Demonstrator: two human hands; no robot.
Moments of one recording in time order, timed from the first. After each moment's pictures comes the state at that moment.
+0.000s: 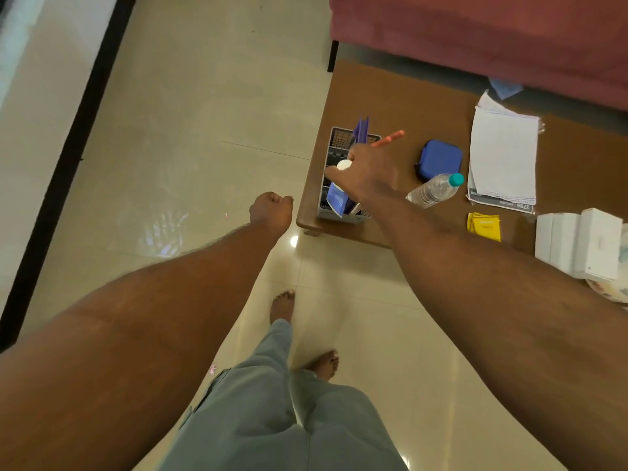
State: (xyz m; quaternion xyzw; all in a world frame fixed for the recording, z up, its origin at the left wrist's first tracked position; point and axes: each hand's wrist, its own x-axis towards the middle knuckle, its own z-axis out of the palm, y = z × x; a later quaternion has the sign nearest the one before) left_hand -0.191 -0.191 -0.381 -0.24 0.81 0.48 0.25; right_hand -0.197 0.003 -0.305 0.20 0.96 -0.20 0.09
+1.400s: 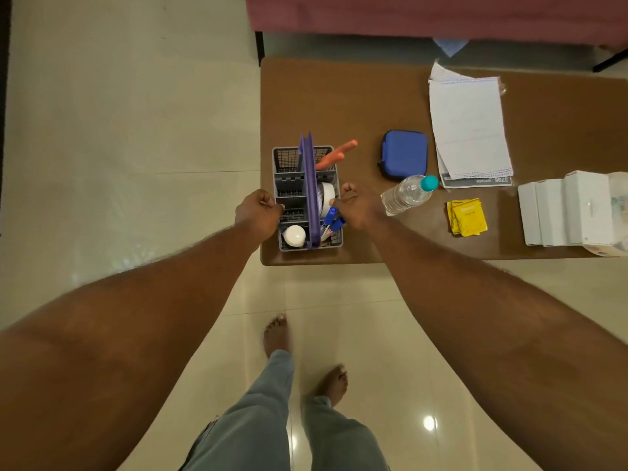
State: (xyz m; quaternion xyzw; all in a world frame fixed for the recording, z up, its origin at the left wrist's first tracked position) left_hand -0.285 -0.097 -0.433 -0.07 0.86 0.38 0.34; right_hand -0.199 0.110 -0.444 0.36 0.82 -0.41 0.14
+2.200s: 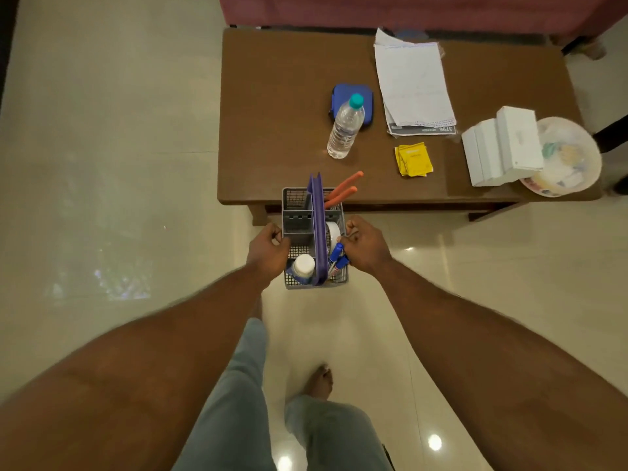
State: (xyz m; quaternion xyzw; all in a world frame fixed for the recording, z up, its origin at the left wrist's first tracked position) left_hand 0.004 -0.101 -0.442 -0.02 0.83 0.45 0.32; right_hand 0.096 0.095 -0.444 0.35 0.83 -0.42 0.09
